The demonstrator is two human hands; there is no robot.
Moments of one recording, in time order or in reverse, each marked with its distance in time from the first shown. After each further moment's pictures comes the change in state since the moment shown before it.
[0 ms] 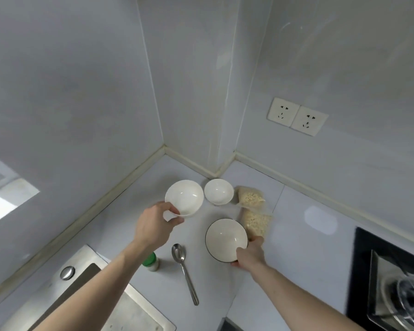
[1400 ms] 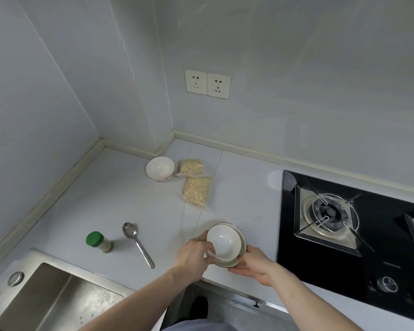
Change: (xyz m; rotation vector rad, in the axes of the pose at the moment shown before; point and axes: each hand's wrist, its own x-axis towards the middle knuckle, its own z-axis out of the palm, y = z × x) left_hand -0.170 0.099 0.207 0.226 -0.550 0.413; right_hand -0.071 0.144 -0.170 0.265 -0.294 0.220
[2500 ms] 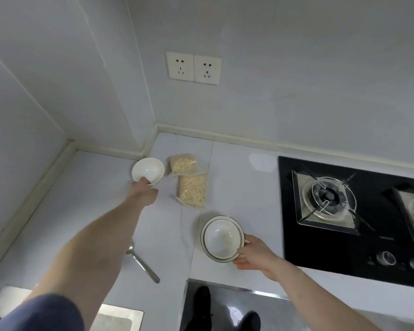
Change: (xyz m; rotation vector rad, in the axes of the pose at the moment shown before) left_hand 0.187 -0.170 -0.133 -0.117 0.171 -0.475; right_hand 0.014 -0.019 0.030 -0.068 0.193 -0.023
